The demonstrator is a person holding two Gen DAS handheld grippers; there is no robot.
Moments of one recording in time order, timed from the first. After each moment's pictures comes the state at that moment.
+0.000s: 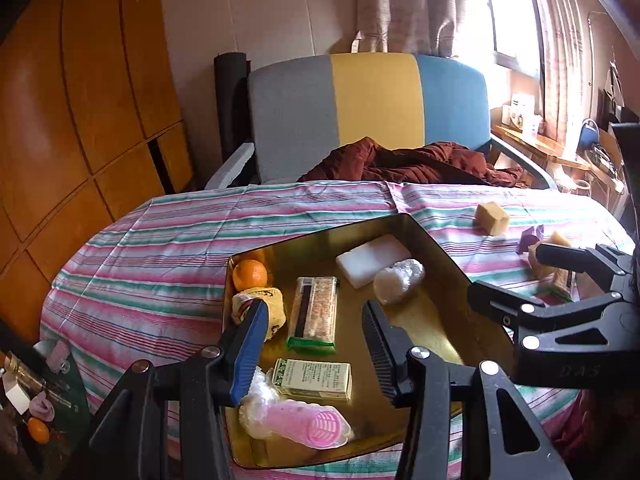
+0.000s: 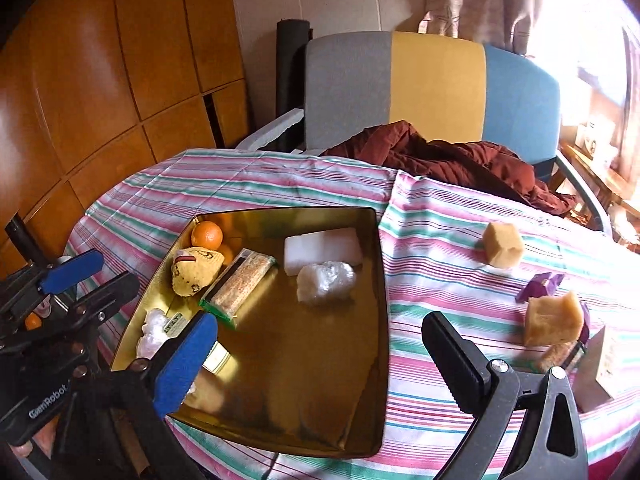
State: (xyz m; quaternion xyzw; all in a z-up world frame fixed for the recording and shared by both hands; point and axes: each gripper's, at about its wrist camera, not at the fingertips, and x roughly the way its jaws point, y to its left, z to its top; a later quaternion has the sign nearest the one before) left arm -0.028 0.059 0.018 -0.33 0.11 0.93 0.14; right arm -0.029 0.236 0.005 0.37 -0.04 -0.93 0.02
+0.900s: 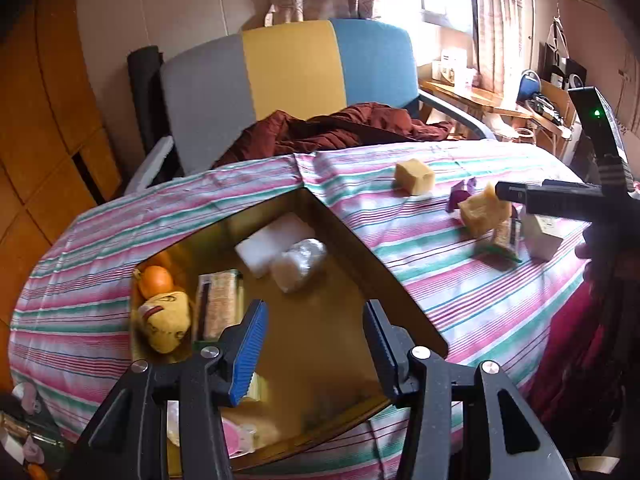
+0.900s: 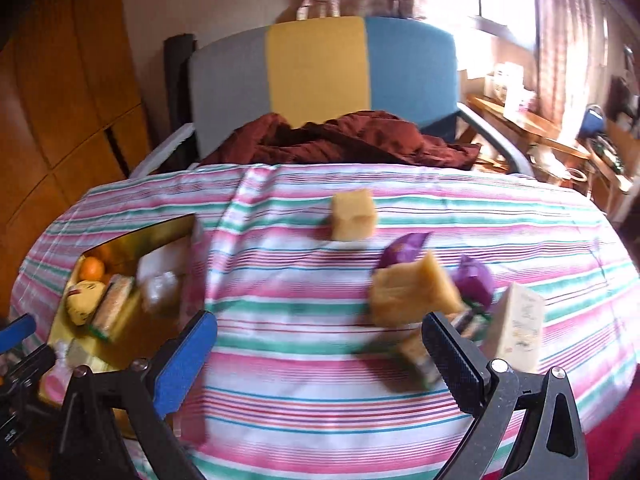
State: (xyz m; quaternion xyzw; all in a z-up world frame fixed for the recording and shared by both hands) left arm -0.026 0.136 0.005 -0.38 0.15 0.88 0.26; right arm -0.010 0.401 -0.004 0.38 -0.09 -0.91 -0.15
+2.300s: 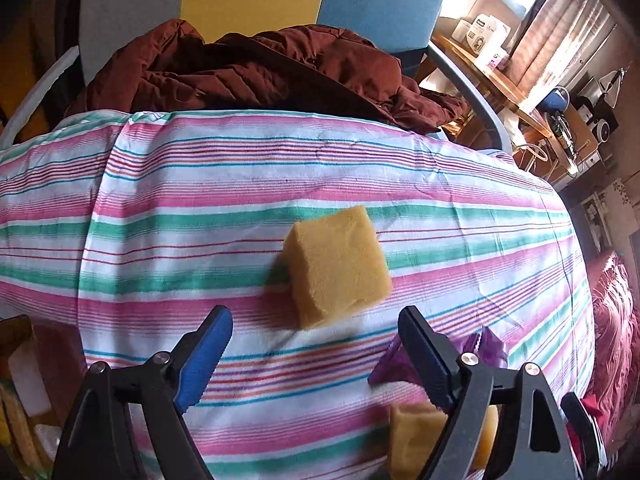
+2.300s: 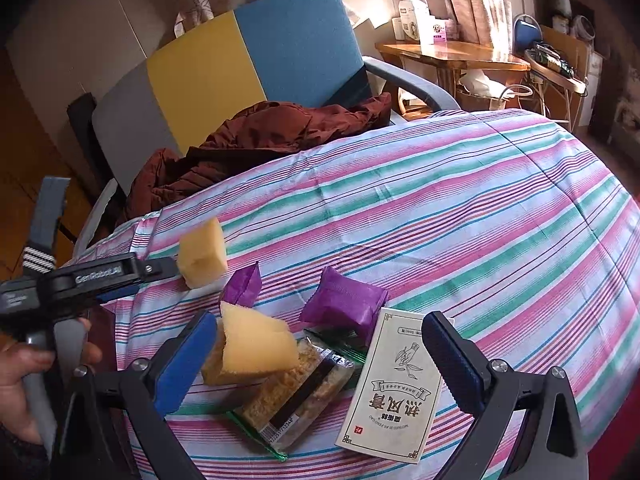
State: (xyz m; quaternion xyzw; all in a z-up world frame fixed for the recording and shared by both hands) left arm -0.214 0.407 -0.081 -0.56 0.05 0.78 0.27; right arm -0.004 0.557 -0.032 0.38 -0.24 -0.87 -0.21
